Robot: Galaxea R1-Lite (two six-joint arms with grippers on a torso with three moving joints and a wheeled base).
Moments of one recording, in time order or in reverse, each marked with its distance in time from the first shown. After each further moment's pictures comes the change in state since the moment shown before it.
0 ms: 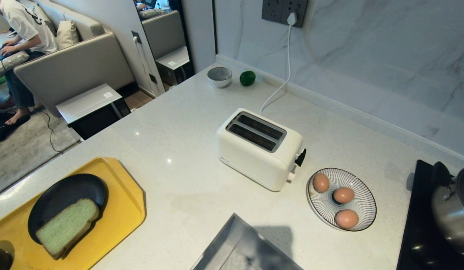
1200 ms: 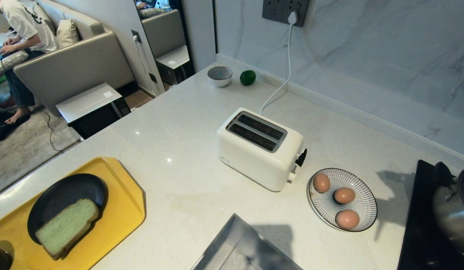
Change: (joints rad) left arm 0.000 0.000 0.000 0.000 0.000 -0.001; right arm 0.013 1.218 -1.363 1.059 0.126 0.321
